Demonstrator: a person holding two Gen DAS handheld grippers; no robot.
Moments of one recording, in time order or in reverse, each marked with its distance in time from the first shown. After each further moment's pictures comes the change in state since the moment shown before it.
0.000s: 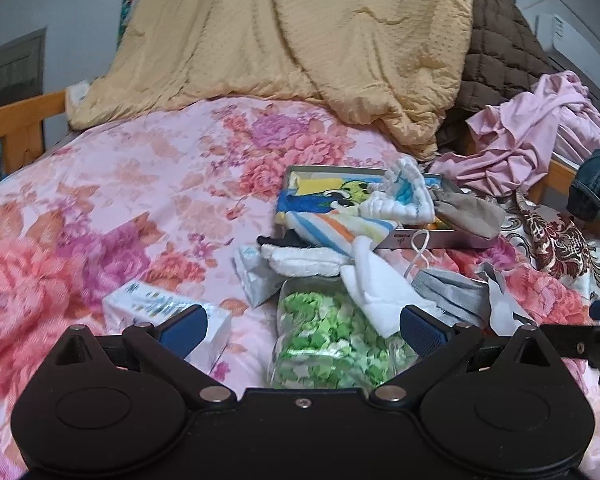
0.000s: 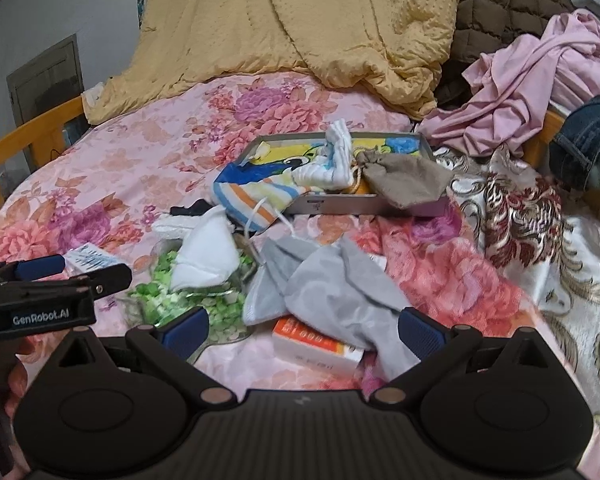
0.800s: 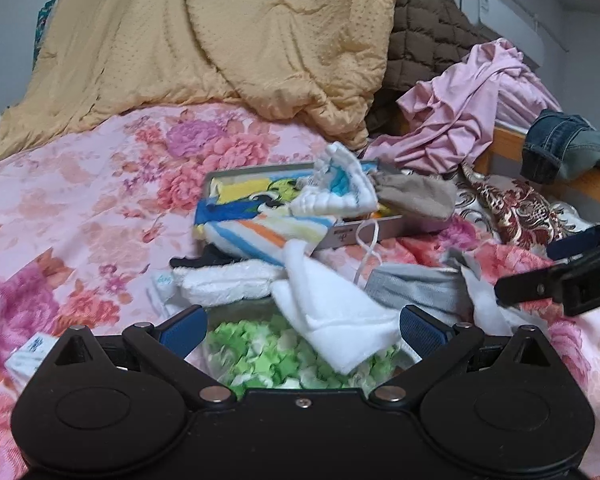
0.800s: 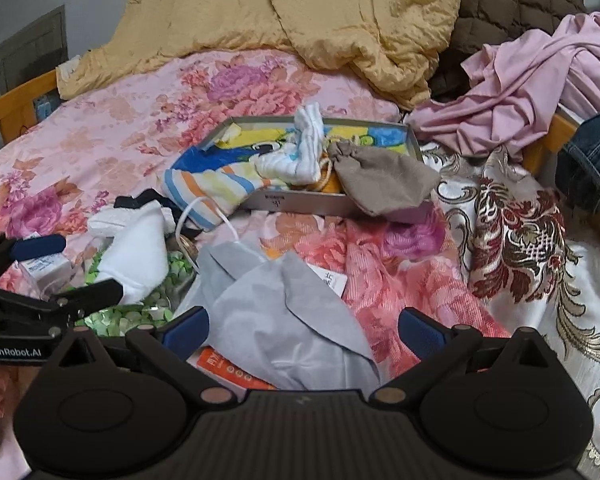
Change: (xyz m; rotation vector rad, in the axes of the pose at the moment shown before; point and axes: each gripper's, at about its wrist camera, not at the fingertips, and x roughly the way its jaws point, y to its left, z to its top) left arm 0.062 -0.019 0.000 0.147 -0.026 -0.193; right arm 0.056 -0.033 0.021 -0.053 0.069 -0.048
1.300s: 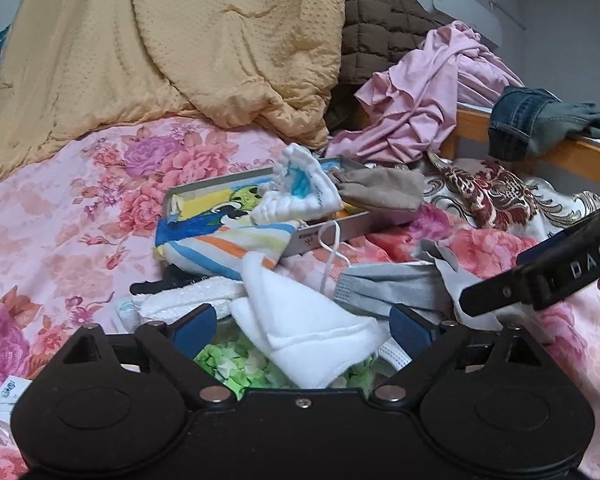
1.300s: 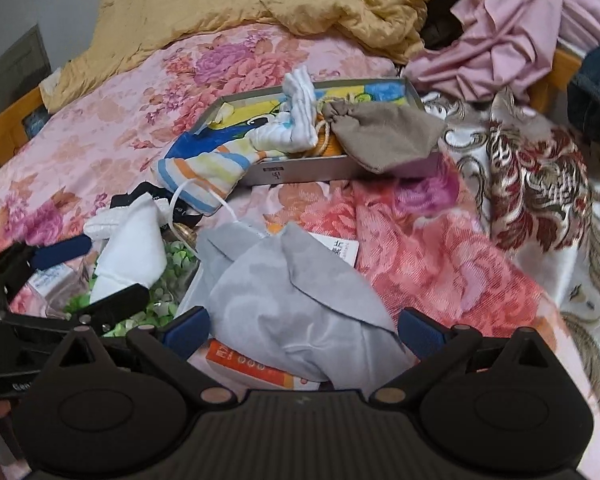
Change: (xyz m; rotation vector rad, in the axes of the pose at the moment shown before) left arm 0.015 -0.013 0.001 0.113 -0.001 -0.081; right arm 0.020 -0.014 -0.003 0.146 0.094 0.078
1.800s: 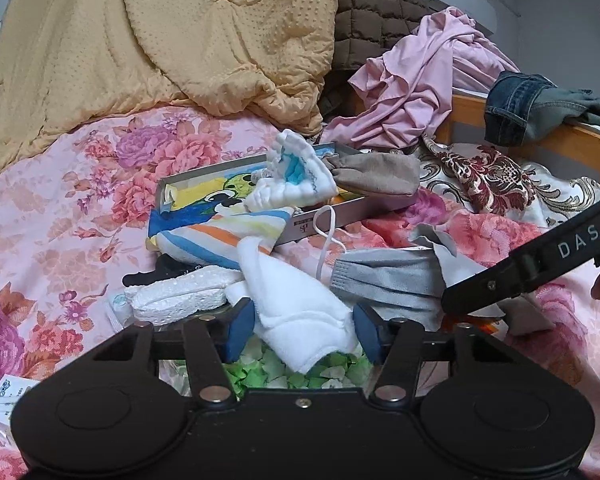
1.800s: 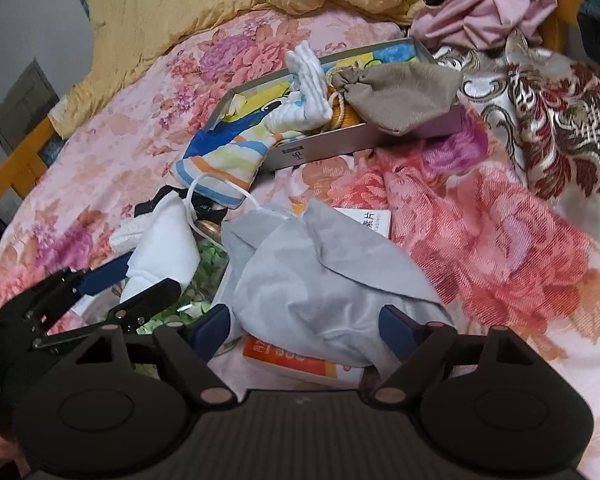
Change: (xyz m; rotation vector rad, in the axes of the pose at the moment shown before) left arm 0.005 0.000 -0.001 0.011 0.037 -0.010; right arm 0.013 -0.009 -0.003 0.143 0.056 0.138
